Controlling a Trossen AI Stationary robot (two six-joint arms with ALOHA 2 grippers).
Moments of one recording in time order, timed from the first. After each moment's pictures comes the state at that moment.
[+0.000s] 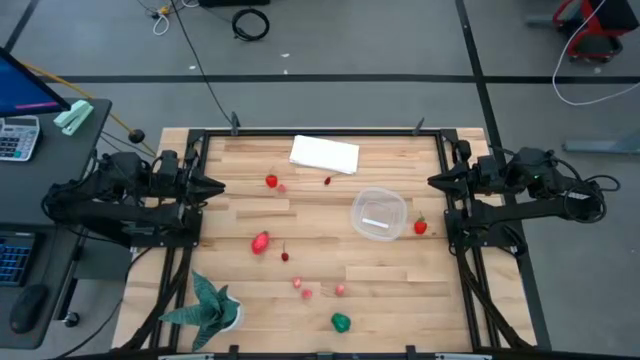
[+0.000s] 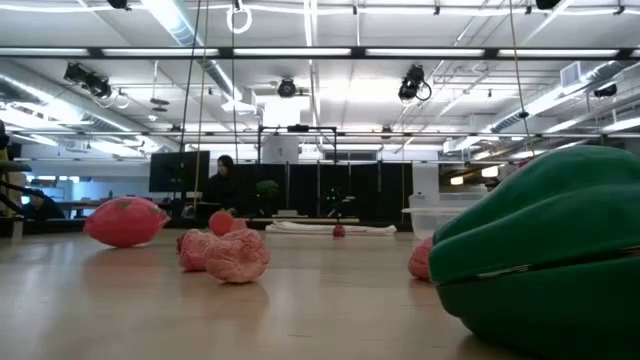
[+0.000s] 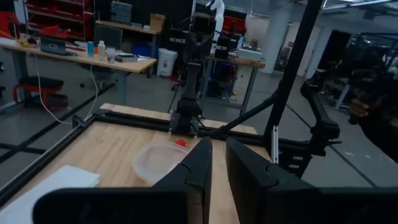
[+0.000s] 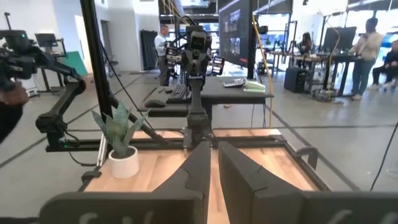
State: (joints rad) left arm 0.00 0.39 0.78 -0.38 0.00 -0.20; right arm 0.00 0.39 0.78 -0.38 0.00 0.03
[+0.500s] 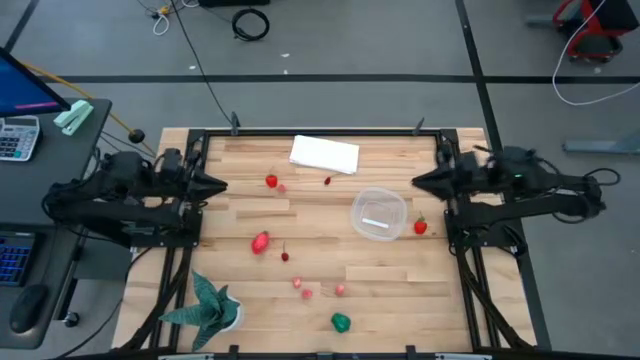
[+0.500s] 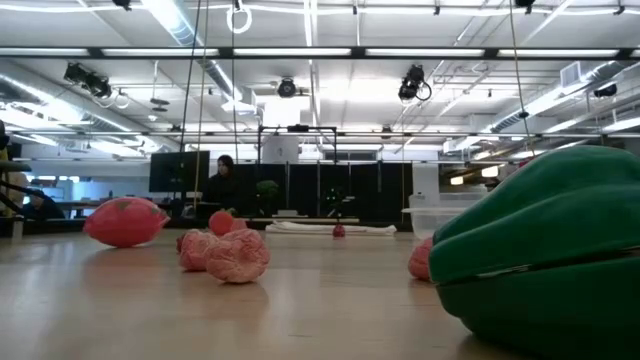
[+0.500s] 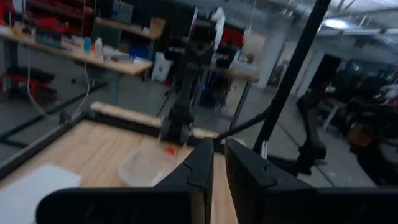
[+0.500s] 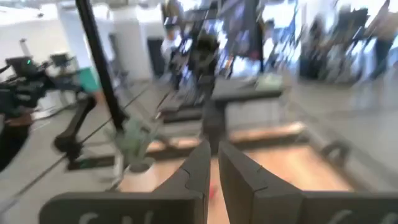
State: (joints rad) left arm 0.00 0.42 0.77 -0.32 0.00 -0.30; right arm 0.00 0.57 0.78 -0.21 -0.05 0.18
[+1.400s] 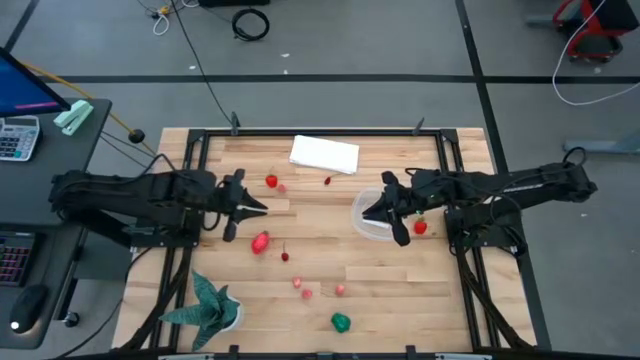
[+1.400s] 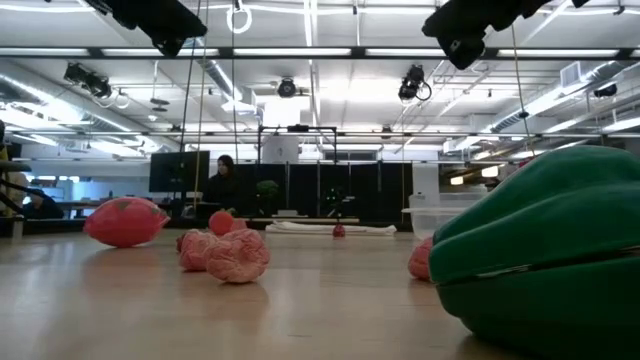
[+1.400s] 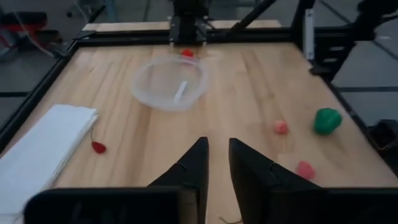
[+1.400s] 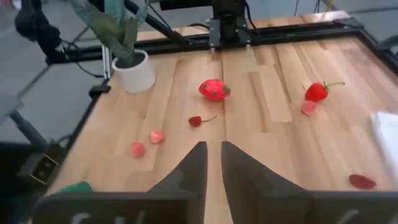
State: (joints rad) left arm -0.05 0.79 0.69 -0.30 -0.03 -0.02; right arm 0.05 1.02 0.78 -0.19 -0.08 0.16
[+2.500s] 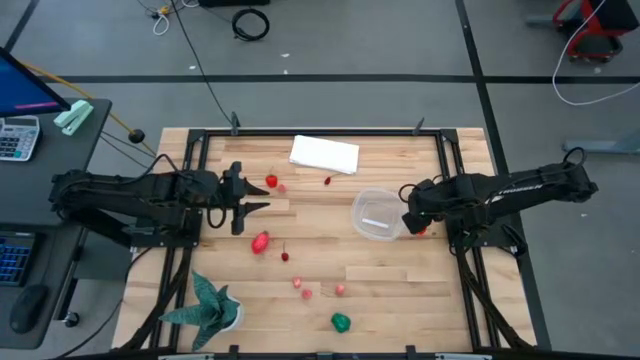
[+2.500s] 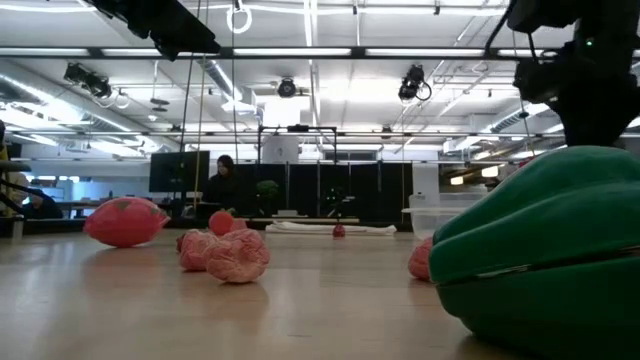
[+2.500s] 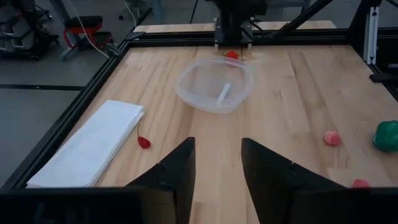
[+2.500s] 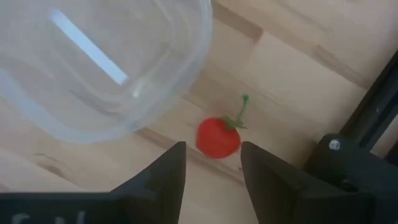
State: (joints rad) left arm -0.05 0.80 0.69 -0.28 -0.20 -0.02; right arm 0.06 1.02 0.73 -1.18 0.13 1.15
